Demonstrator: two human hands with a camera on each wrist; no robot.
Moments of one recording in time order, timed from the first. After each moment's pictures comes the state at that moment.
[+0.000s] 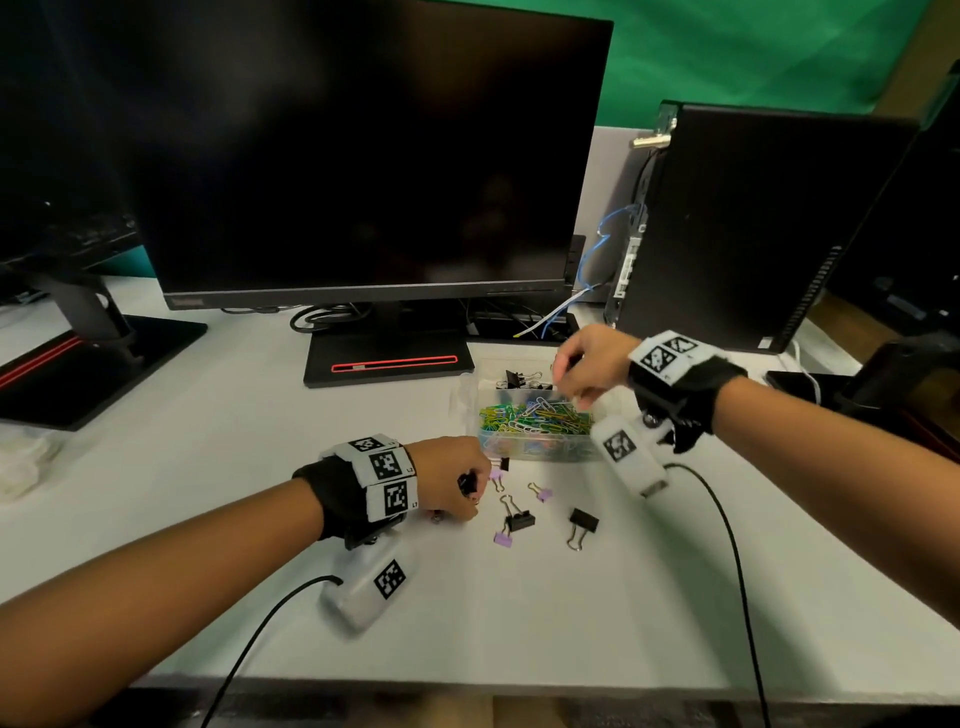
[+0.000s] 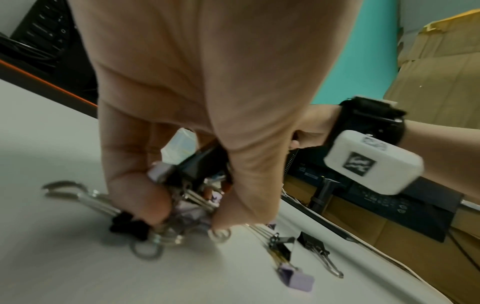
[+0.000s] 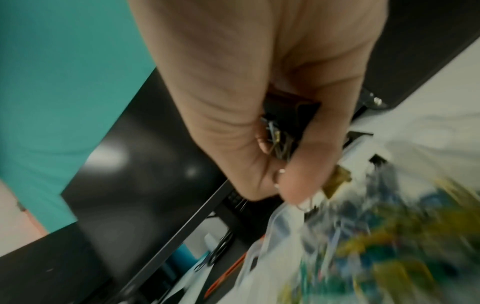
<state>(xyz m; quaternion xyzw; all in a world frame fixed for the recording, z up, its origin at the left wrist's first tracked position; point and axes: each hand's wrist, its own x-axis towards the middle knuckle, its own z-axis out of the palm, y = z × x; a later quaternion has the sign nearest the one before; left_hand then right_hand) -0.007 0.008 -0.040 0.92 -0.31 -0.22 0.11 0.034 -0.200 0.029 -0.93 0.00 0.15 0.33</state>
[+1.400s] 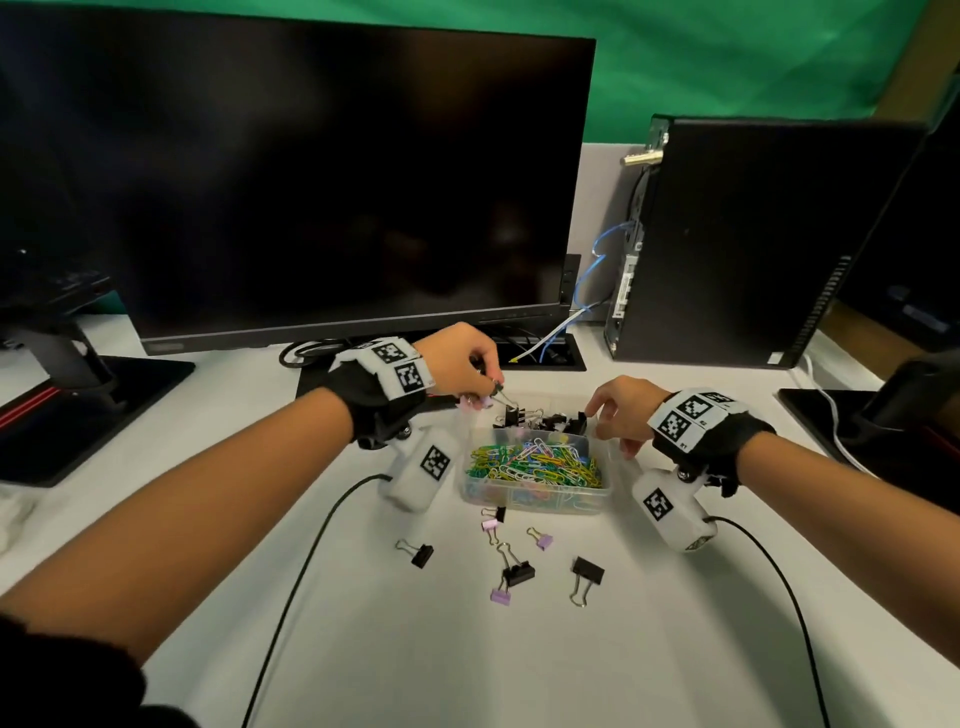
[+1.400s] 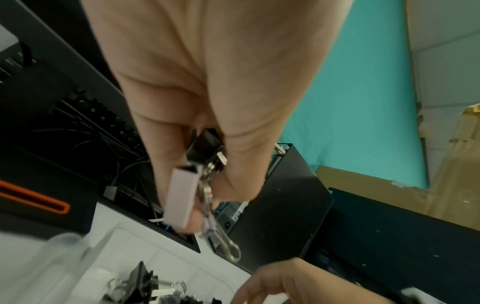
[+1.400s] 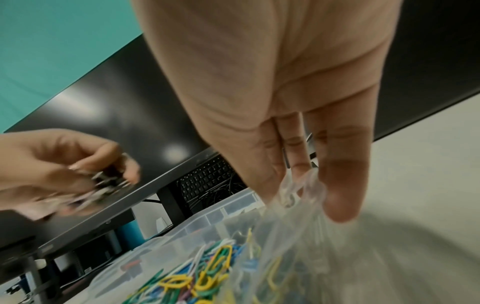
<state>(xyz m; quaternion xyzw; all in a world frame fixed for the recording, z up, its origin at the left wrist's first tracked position) 0.094 -0.017 0.031 0.90 -0.26 -0.13 0.32 0.059 -0.248 -0.011 -0.97 0.05 0.15 0.18</state>
